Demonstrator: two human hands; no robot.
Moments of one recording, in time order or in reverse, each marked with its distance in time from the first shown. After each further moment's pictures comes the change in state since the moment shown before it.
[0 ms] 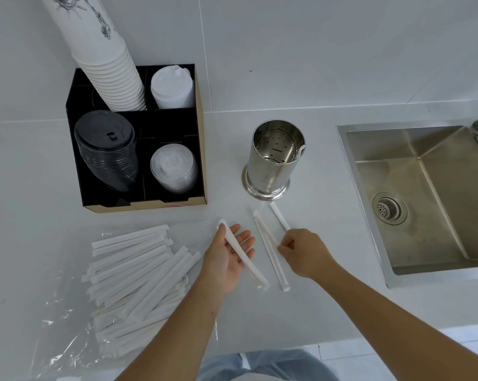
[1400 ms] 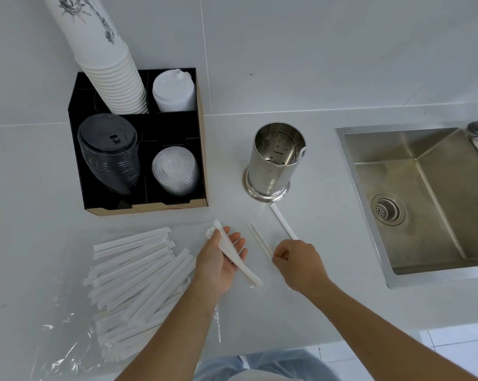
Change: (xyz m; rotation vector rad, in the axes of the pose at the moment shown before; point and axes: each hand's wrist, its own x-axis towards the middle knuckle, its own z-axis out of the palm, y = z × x) left_hand 0.004 0.008 -0.013 -0.044 0.056 0.025; right_hand -0.018 -0.005 0.023 0.044 0.078 0.017
